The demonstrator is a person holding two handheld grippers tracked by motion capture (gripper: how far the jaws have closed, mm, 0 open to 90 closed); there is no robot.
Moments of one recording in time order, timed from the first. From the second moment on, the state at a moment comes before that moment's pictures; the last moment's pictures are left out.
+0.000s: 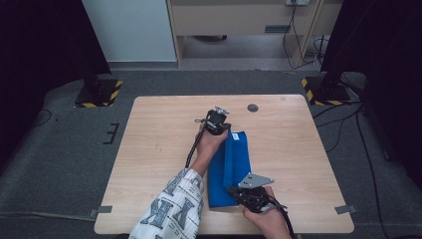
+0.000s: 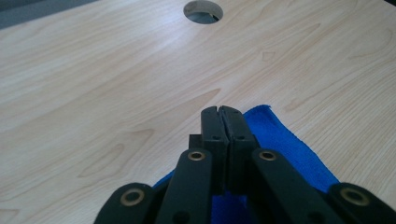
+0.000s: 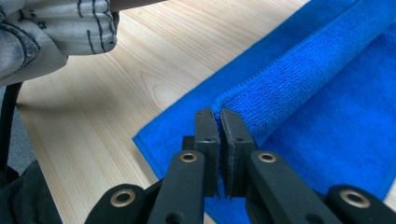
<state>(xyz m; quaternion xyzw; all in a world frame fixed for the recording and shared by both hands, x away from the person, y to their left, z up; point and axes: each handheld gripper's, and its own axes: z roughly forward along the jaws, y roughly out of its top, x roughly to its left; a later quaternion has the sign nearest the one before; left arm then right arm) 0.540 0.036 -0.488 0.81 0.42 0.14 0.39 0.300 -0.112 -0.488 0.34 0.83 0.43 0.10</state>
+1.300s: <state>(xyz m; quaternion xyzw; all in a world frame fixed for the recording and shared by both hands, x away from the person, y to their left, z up) 0.546 0.000 -0.502 0.81 0.42 0.12 0.39 0.309 -0.171 -0.508 0.43 0.80 0.41 0.07</state>
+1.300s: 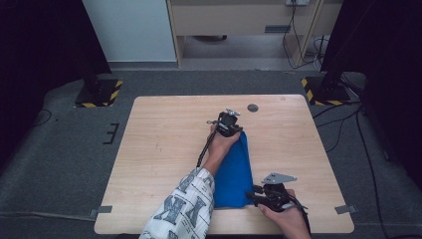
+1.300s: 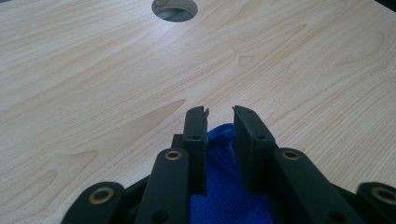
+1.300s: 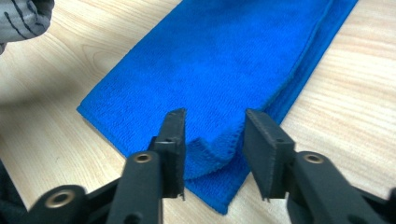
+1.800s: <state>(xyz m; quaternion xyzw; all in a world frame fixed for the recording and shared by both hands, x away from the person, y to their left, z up) 0.543 -0.007 -0.504 0.81 0.41 0.12 0.39 0.306 -0.169 -0.507 0.42 0.81 0.40 0.07</state>
